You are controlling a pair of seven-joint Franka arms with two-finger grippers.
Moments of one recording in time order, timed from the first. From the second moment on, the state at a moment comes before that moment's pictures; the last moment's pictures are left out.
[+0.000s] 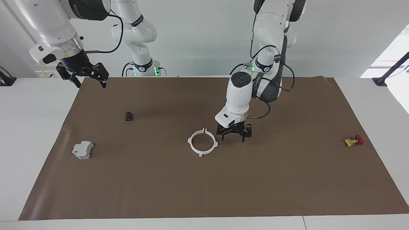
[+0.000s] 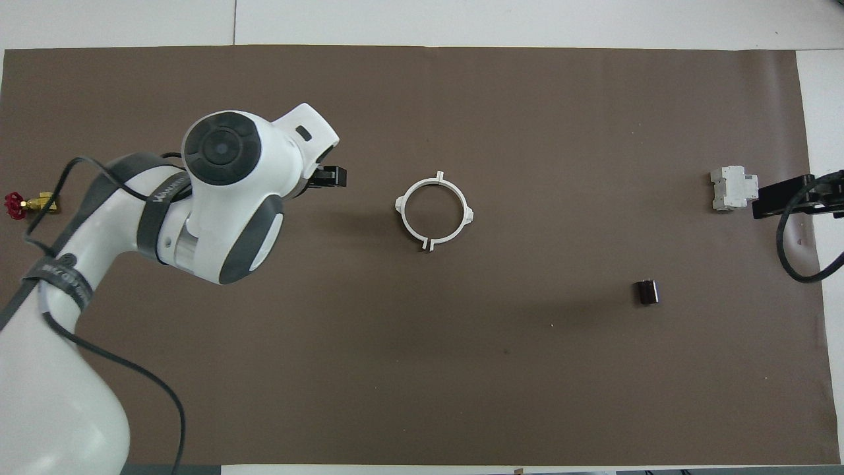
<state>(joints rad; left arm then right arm) -0.47 0.23 0.07 -1.84 0.09 2.22 -0.39 0.01 -0.04 -0.06 -1.63 -0.03 1.56 -0.03</state>
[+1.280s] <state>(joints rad) -0.07 0.01 0.07 -1.70 -0.01 1.78 -0.02 0.01 -0.04 -0.06 -1.63 -0.03 1.56 -0.03</state>
